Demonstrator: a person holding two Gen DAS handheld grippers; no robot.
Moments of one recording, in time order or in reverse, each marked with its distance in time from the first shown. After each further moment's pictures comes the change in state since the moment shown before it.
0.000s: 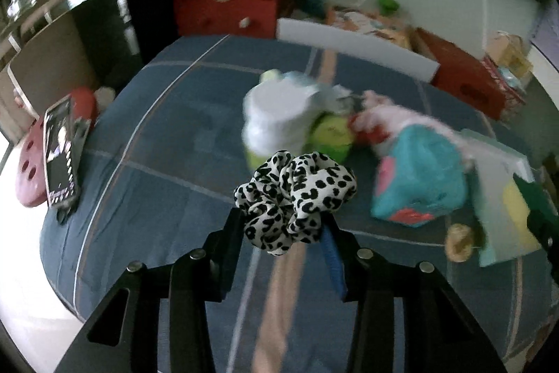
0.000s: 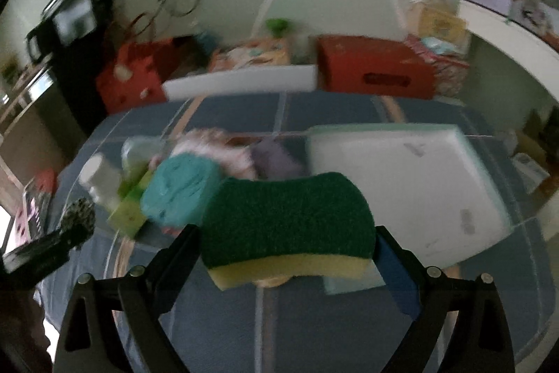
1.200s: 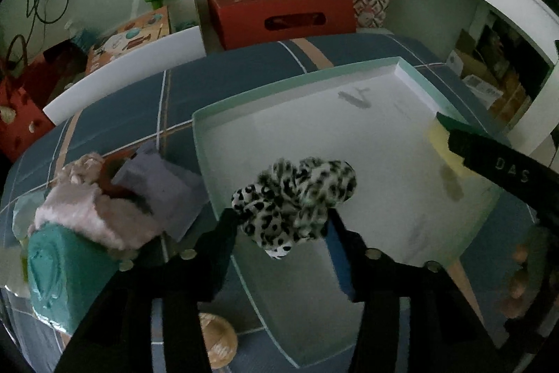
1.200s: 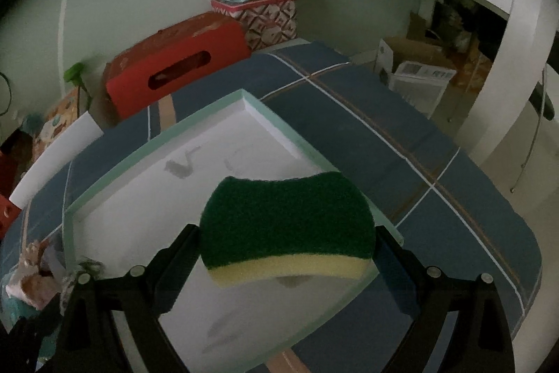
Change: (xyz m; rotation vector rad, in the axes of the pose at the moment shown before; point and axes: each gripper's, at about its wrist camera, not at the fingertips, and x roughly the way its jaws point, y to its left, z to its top) left arm 0.057 -0.303 -0.001 0.518 0.045 -0.277; right arm 0.081 -0.221 0.005 0.467 0.093 -0.314
